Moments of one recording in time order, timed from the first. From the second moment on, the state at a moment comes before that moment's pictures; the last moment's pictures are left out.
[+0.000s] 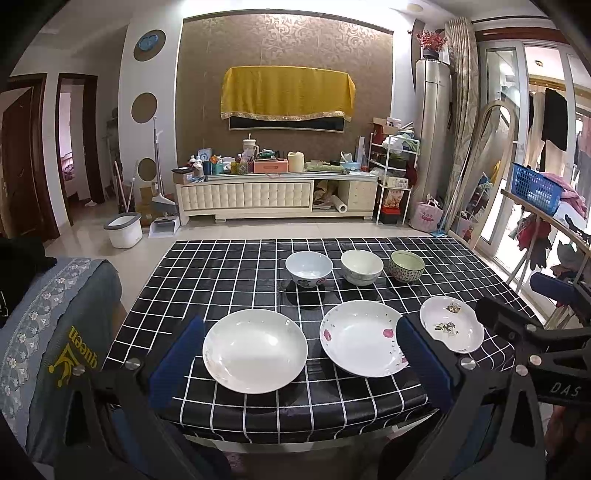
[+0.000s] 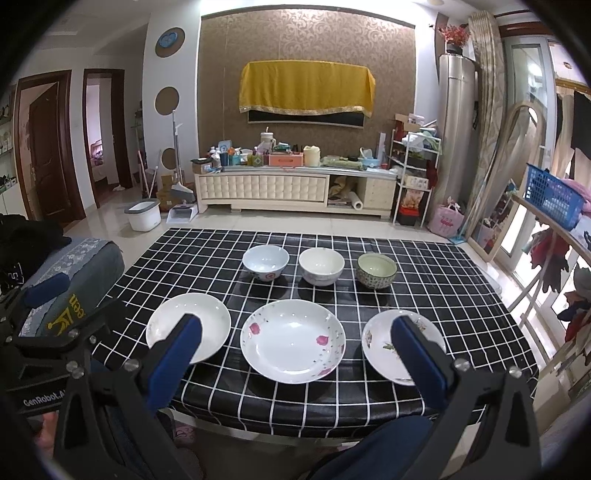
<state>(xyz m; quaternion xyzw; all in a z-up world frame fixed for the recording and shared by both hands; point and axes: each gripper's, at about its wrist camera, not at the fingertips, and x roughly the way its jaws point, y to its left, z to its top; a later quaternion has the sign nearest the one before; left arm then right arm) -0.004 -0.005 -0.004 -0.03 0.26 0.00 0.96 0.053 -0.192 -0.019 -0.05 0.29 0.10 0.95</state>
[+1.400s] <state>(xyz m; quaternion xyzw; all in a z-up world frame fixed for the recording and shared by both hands) -0.007 -0.007 -0.006 -0.02 0.26 0.00 0.96 0.052 -0.195 -0.025 -0.04 0.29 0.11 0.95</state>
